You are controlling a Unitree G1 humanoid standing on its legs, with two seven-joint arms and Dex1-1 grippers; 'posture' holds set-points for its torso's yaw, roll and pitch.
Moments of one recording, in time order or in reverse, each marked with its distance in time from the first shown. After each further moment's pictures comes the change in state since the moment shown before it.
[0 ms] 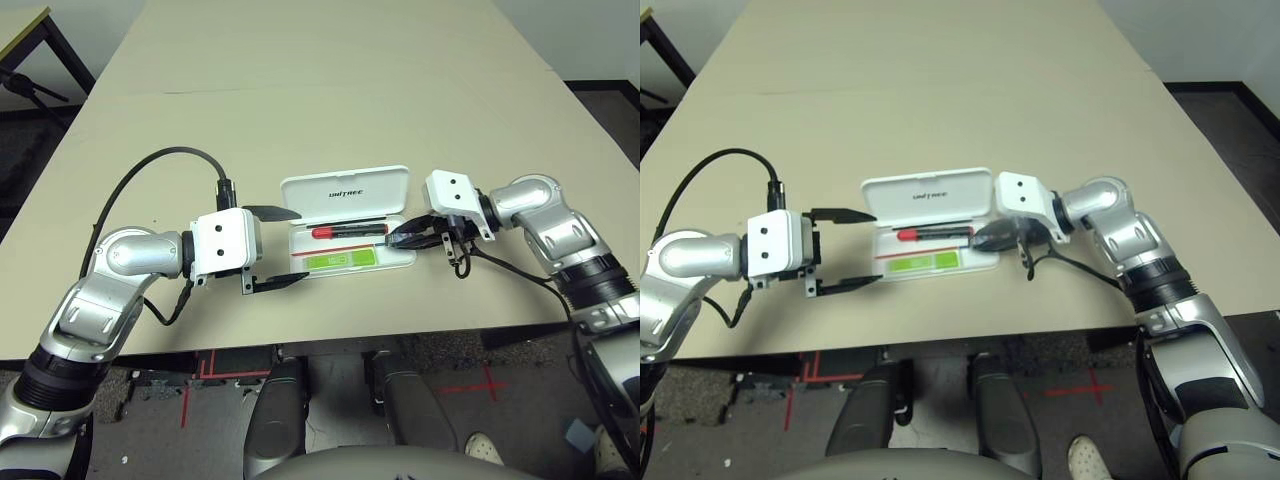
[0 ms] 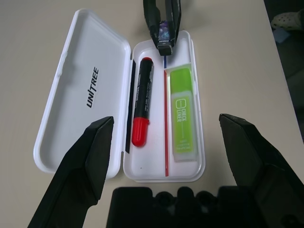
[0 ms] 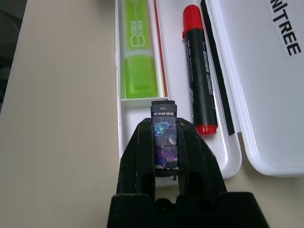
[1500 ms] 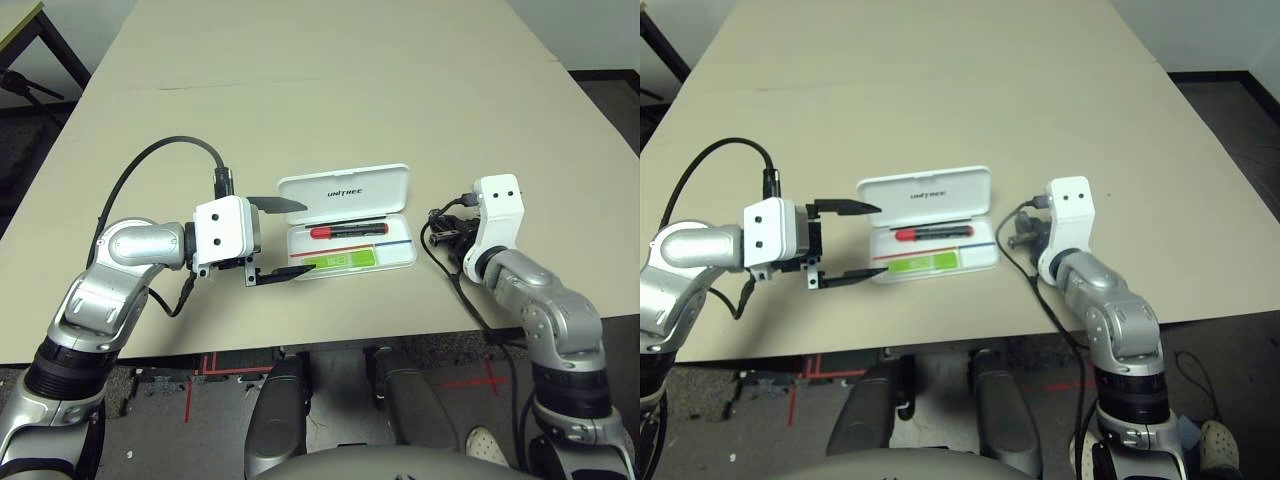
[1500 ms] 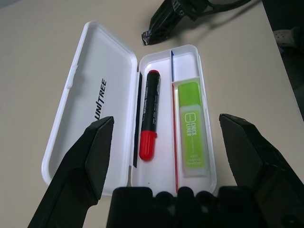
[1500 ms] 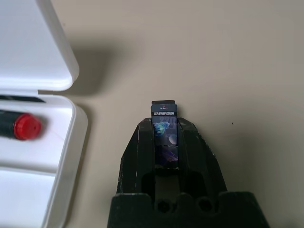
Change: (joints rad) left arm -0.058 -0.046 0.006 0.041 -0.029 0.000 -0.027; right arm 0.432 0.287 -0.418 -0.629 0.228 0.883 -1.174
